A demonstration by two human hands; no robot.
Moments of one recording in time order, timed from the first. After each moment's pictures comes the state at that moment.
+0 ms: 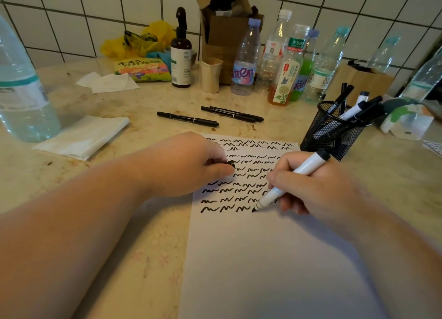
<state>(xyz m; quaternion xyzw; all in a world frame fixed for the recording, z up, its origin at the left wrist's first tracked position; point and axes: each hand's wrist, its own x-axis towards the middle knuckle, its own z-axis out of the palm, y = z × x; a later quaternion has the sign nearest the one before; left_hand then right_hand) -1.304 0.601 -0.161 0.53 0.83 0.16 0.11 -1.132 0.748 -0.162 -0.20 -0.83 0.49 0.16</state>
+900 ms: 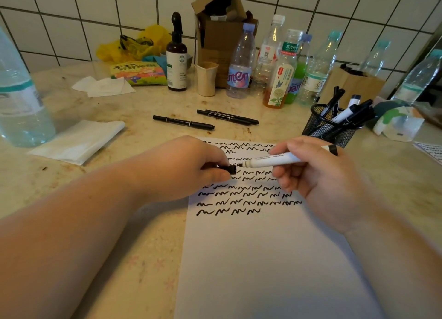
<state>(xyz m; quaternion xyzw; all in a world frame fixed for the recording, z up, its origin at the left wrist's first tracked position) -1.302 0.602 -0.161 0.54 0.82 0.17 0.11 -1.134 0.761 -0.162 -0.13 -0.68 0.68 0.24</state>
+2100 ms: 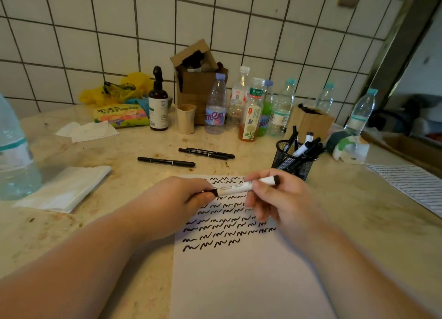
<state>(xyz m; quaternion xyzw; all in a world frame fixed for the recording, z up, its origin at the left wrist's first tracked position) -1.300 0.606 -0.165 0.52 0.80 0.27 0.10 -1.132 0.761 -0.163 -0.15 -0.71 0.64 0.27</state>
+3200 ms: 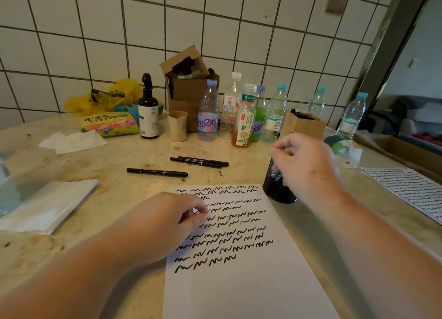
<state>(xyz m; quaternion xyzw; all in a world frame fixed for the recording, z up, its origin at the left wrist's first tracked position) -1.301 0.605 -0.169 0.51 0.82 0.23 0.09 -1.149 0.800 -0.104 -0.34 -0.83 0.23 0.37</state>
